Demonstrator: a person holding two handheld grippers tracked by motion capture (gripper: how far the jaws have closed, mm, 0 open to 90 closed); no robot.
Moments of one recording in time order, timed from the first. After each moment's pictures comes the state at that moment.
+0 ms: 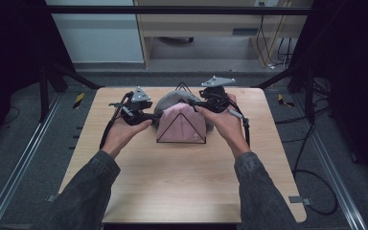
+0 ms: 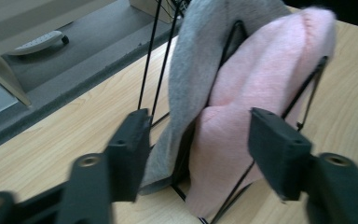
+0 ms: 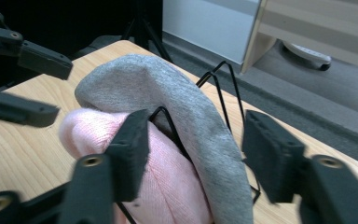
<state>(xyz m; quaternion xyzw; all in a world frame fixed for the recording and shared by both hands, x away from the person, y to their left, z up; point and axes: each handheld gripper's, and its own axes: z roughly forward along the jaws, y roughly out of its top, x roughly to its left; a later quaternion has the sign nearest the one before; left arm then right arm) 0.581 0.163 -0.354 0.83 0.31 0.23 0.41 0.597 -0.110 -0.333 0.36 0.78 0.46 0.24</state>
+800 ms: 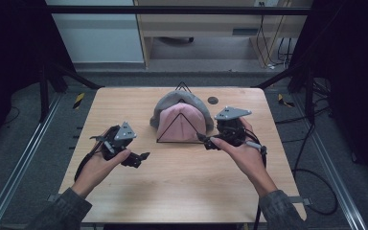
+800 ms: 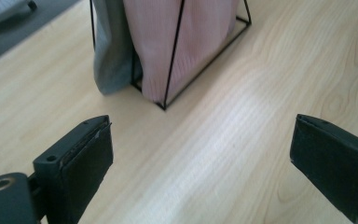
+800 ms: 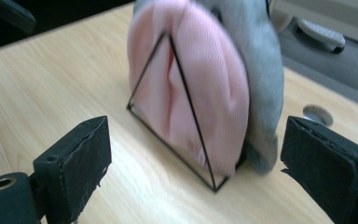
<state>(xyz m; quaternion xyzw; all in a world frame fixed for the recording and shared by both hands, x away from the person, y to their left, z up) 0.487 0.208 -0.390 0.88 0.28 0.19 0.34 0.507 -0.143 -0.360 0.33 0.81 0.43 0.22</state>
